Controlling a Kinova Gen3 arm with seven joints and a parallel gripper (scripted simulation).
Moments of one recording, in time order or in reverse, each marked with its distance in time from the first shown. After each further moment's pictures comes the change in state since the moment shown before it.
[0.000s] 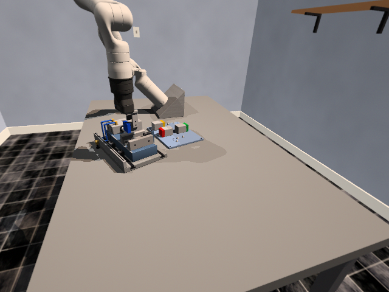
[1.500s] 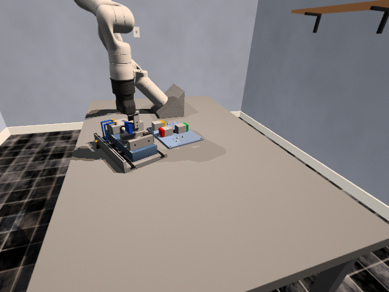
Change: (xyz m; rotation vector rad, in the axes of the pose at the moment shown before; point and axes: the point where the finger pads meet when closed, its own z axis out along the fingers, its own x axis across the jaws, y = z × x) arm -0.001 -0.006 0.005 -0.001 0.007 -0.001
